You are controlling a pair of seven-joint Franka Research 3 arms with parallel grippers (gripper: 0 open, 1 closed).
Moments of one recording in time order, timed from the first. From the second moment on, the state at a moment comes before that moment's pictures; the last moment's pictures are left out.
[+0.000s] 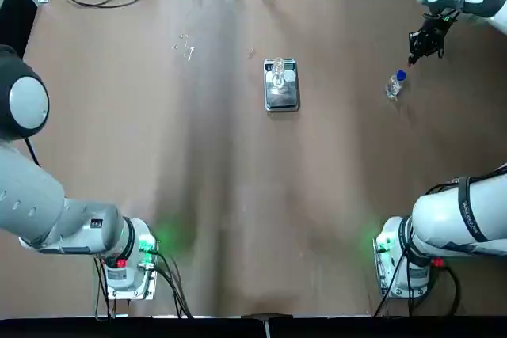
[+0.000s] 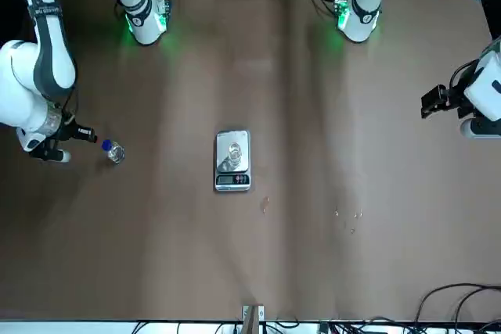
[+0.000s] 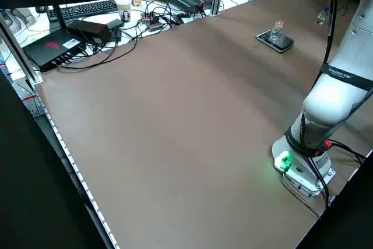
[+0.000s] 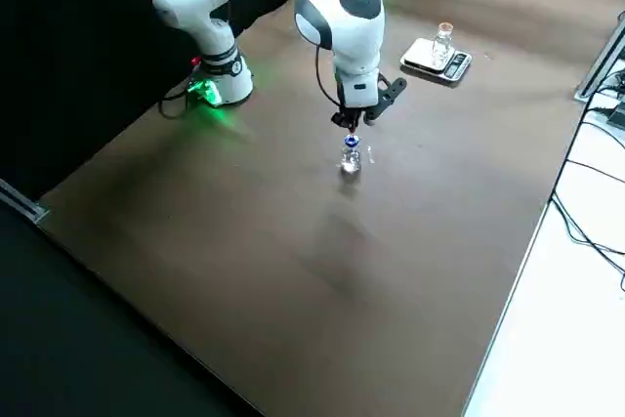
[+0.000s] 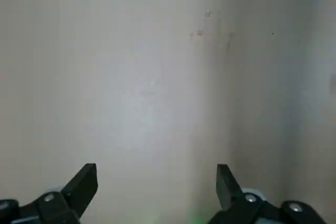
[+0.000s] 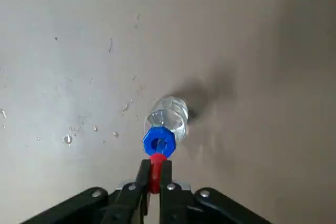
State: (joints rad) left arm -0.02 0.13 -0.05 -1.43 0.04 1.49 -0.04; right arm -0.12 0.12 -0.07 -2.14 0.11 2.12 -0.12
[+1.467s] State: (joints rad) left arm -0.02 0.13 -0.05 -1.43 0.04 1.49 -0.04; right arm -0.12 0.05 -0.07 -2.02 0.11 1.91 -0.12
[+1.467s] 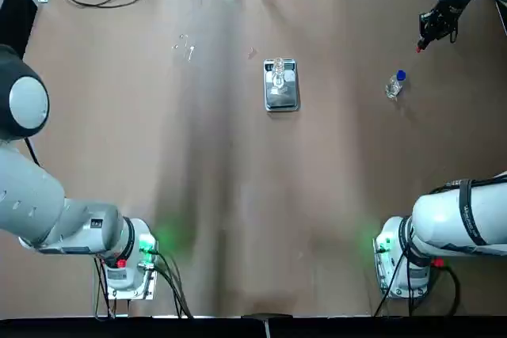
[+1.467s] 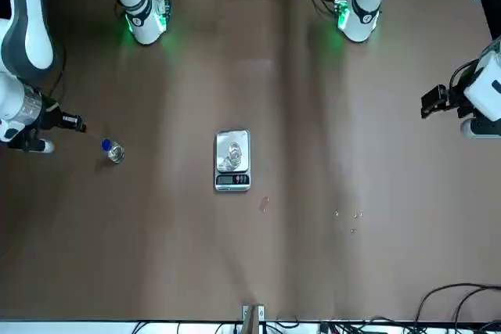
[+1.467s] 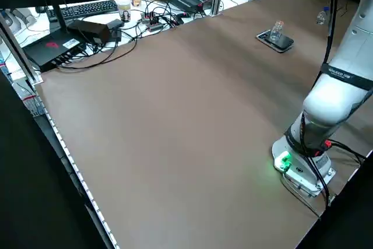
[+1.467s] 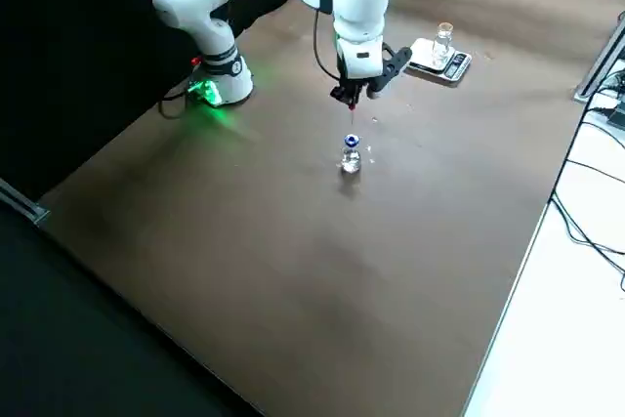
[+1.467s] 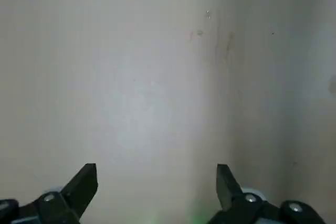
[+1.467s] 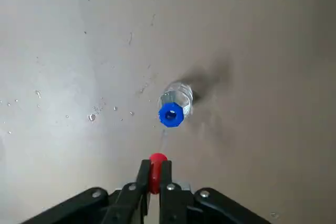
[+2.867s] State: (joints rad) left arm -0.02 0.13 -0.05 -1.43 0.04 1.49 -0.04; right arm 0.09 0.01 -0.04 -1.90 0.16 1.77 0.23
